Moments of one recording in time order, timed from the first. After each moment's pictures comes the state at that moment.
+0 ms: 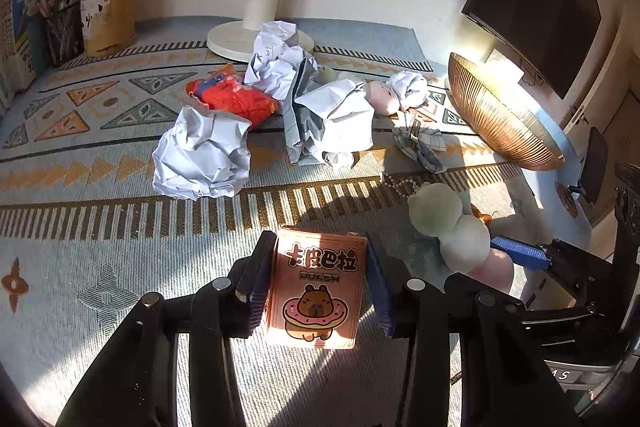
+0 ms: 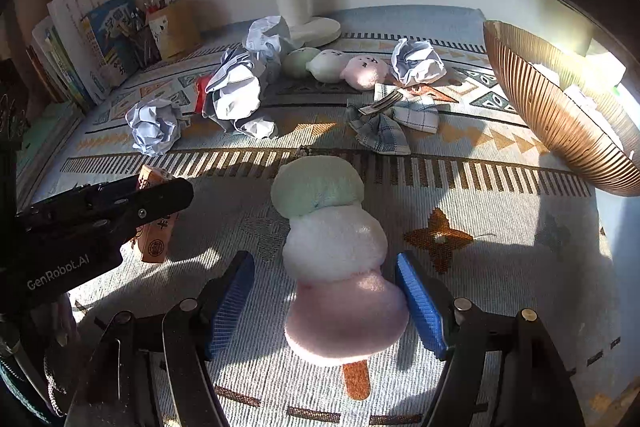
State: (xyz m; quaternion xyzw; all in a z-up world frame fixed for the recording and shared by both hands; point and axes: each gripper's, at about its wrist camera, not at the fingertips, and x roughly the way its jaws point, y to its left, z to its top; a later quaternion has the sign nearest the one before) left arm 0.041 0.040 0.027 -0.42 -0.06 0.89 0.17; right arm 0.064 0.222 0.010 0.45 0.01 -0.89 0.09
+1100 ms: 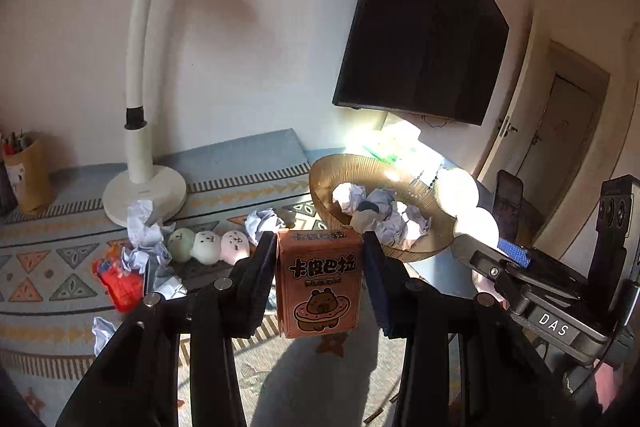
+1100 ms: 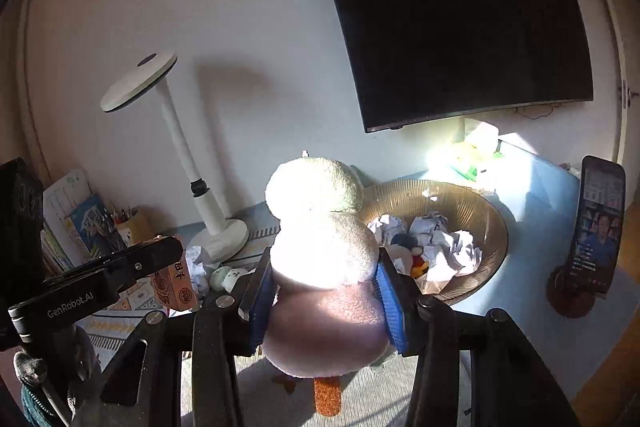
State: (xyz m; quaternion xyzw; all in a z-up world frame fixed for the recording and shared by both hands) left arm 0.035 0.143 0.167 -0.28 -0.03 0.91 0.30; right arm 0.120 0.370 0.172 0.21 -0.12 -0.97 -0.03
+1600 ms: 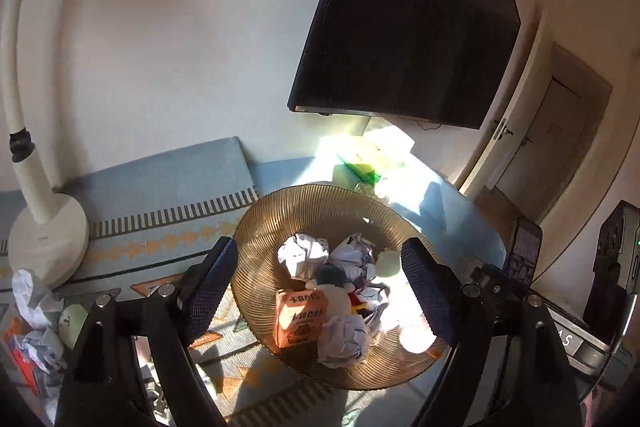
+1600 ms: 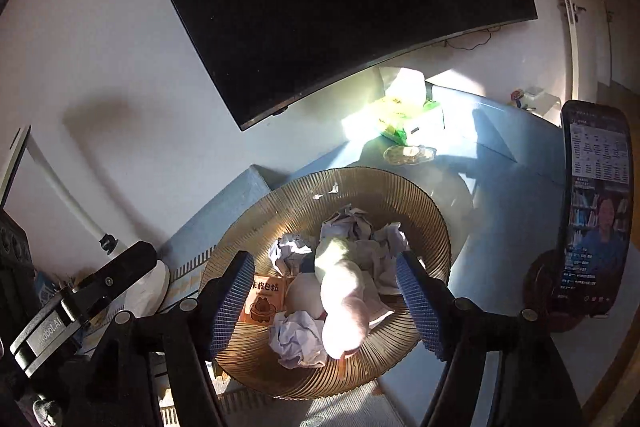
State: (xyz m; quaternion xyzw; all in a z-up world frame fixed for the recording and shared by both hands) left arm -0.082 0.271 0.154 -0.33 -0.06 0.88 0.33; right arm 0.037 0.482 0.139 0.28 -0.24 -0.92 -0.11
